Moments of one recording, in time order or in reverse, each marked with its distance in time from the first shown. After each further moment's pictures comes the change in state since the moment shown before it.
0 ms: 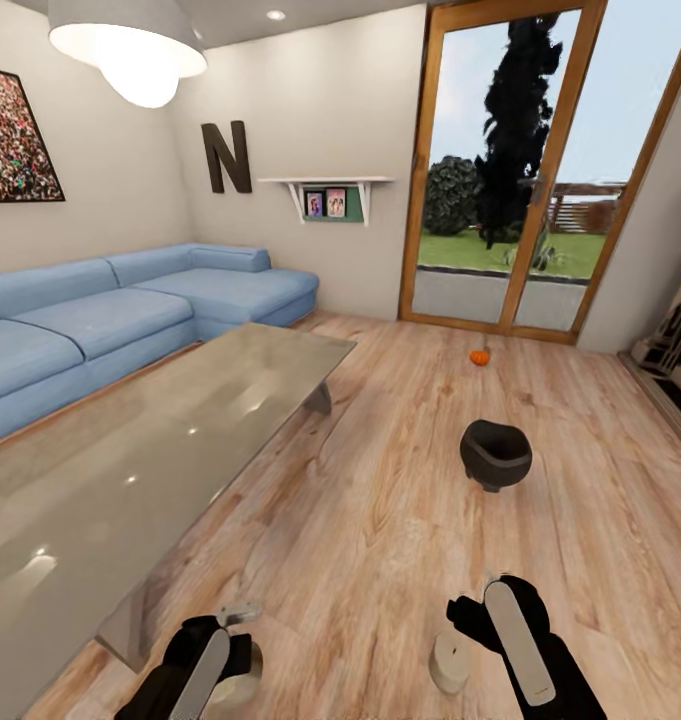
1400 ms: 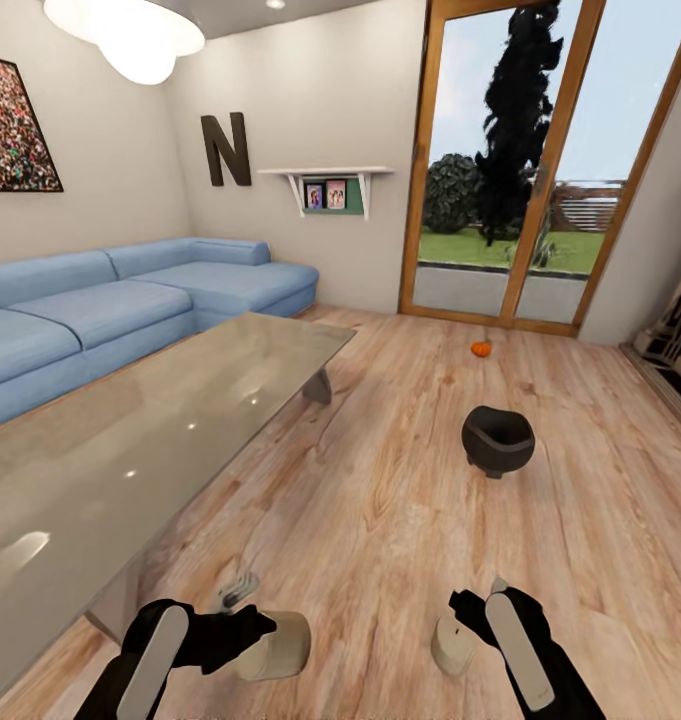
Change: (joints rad) left arm 0.001 0.021 0.198 -0.089 0.227 0.178 -0.340; right arm -0.009 -0.030 0.013 0.114 0.006 -0.255 0.112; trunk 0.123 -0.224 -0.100
